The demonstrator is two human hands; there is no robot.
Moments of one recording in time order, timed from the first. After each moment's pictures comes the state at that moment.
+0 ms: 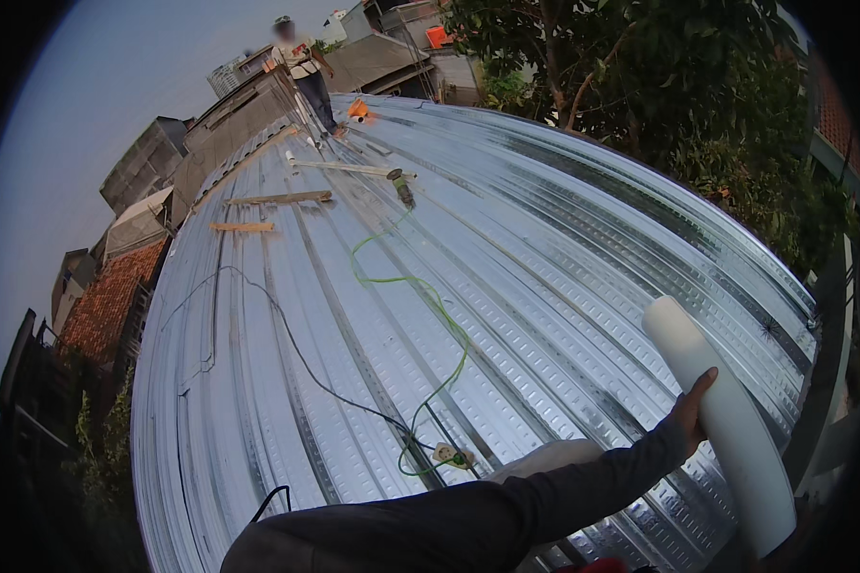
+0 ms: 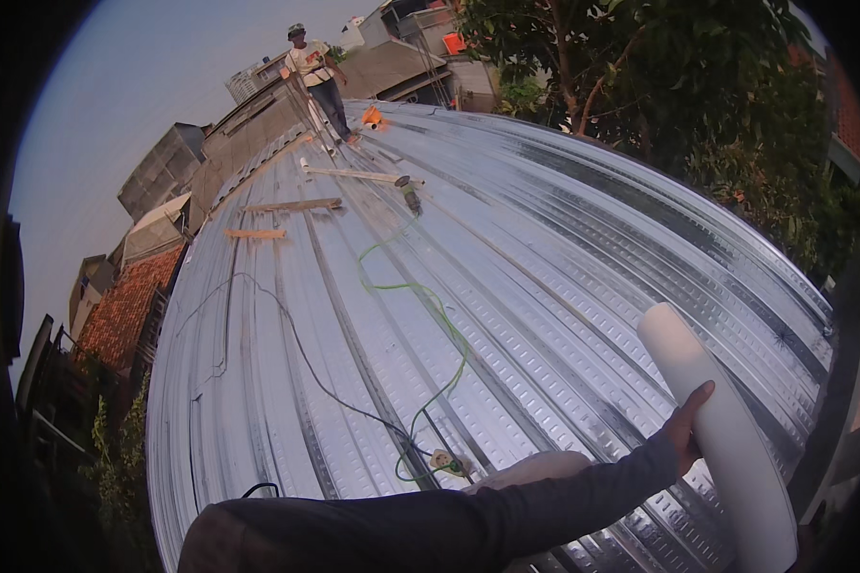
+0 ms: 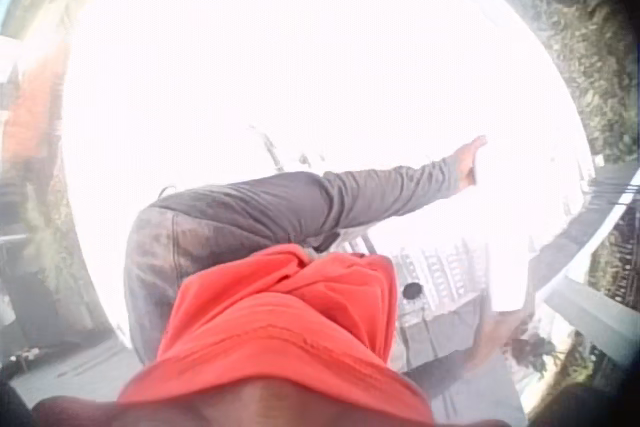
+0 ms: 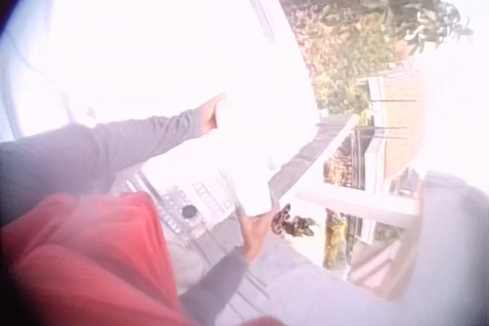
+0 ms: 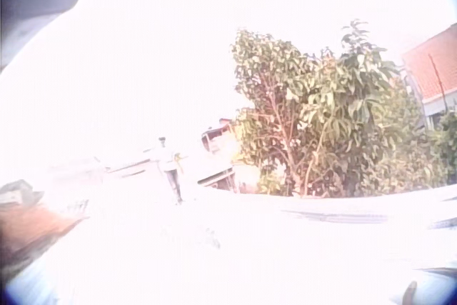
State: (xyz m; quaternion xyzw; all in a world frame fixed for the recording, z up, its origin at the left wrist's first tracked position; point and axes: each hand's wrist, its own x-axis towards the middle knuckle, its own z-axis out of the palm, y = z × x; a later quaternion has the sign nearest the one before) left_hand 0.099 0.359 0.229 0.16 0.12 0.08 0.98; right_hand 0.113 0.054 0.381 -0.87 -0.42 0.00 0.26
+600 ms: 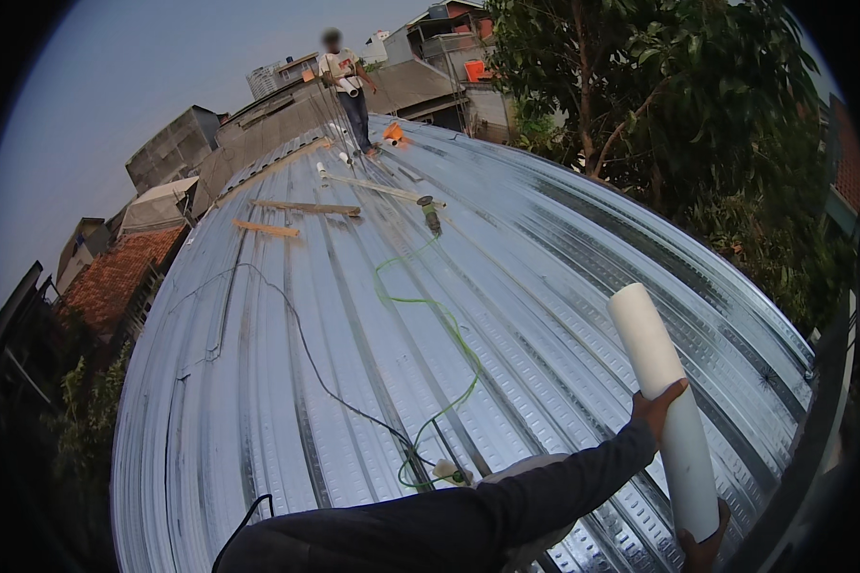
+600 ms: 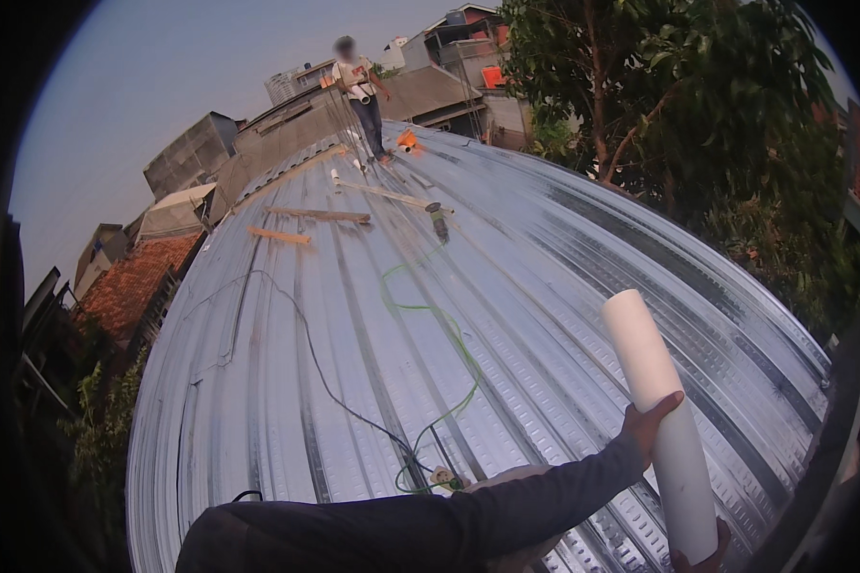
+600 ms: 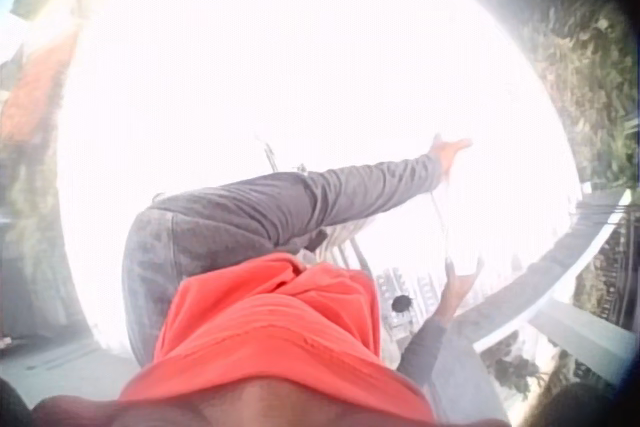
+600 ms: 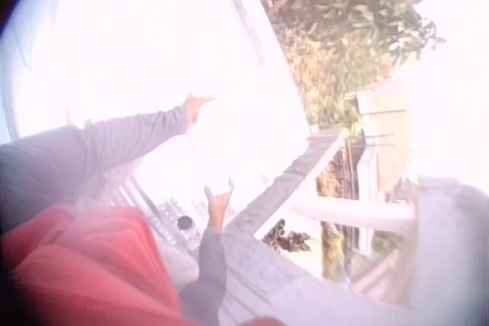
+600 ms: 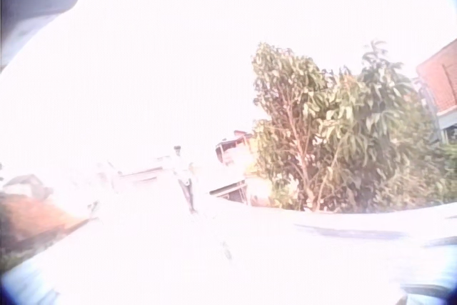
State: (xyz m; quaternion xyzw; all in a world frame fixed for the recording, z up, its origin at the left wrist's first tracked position) left_hand 0.063 0.408 0.235 0.27 0.29 0.34 0.85; right_hand 0.119 0.095 0.200 -0.69 -0.22 0.27 0.64
